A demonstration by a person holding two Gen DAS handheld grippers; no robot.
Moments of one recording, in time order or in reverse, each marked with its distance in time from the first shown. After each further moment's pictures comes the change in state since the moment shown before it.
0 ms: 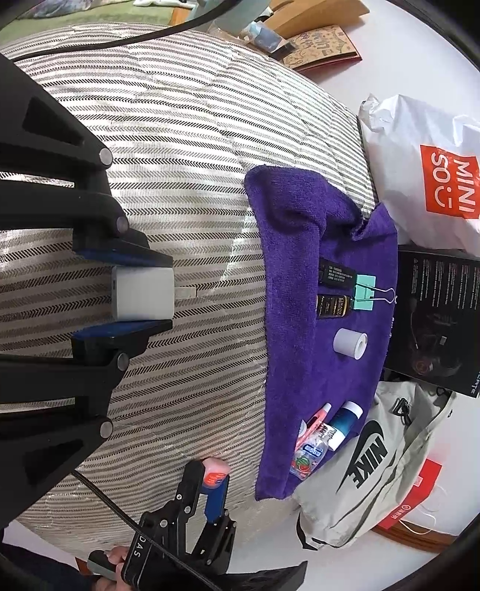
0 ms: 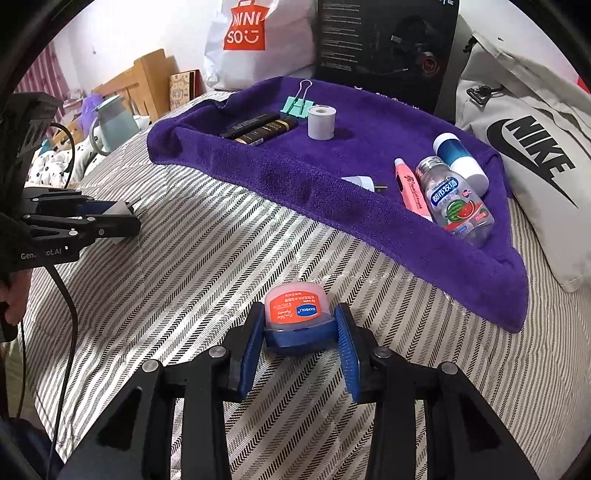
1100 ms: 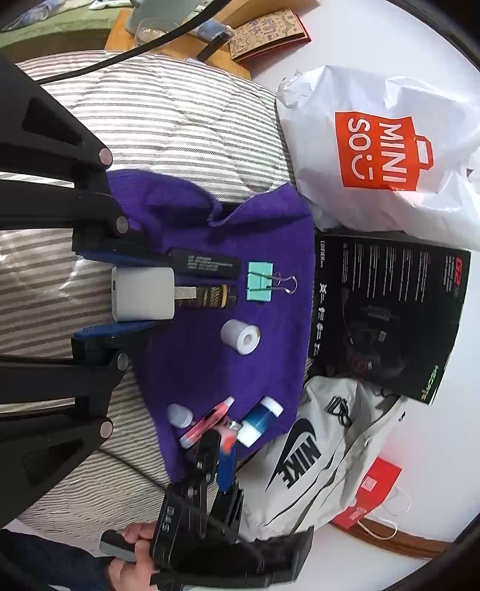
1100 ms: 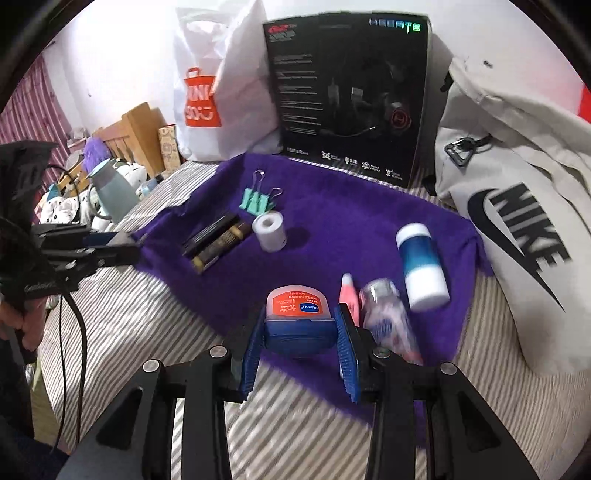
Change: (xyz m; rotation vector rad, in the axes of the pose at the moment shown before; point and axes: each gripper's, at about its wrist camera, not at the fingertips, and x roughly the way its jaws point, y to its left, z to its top) left arm -0.006 -0.001 0.109 0.018 -0.070 -0.029; right arm -0.006 -0.069 0.103 0.074 -0.075 0.069
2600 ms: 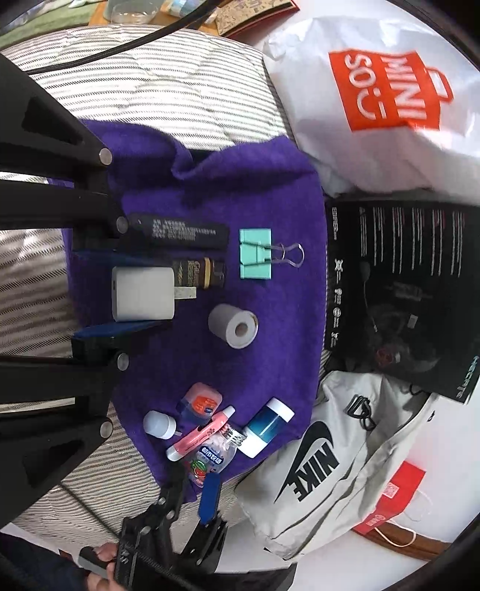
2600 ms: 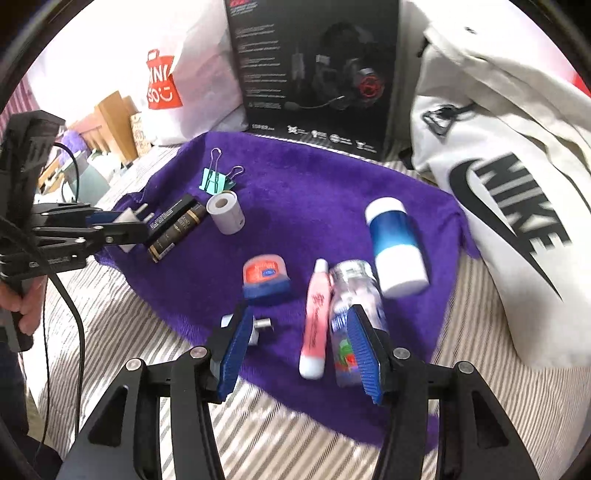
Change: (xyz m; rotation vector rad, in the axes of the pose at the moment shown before) left arm 0.059 -0.015 0.022 0.059 0.070 -0.037; right arm 0.009 -0.020 -0.009 0.045 0.068 -0.073
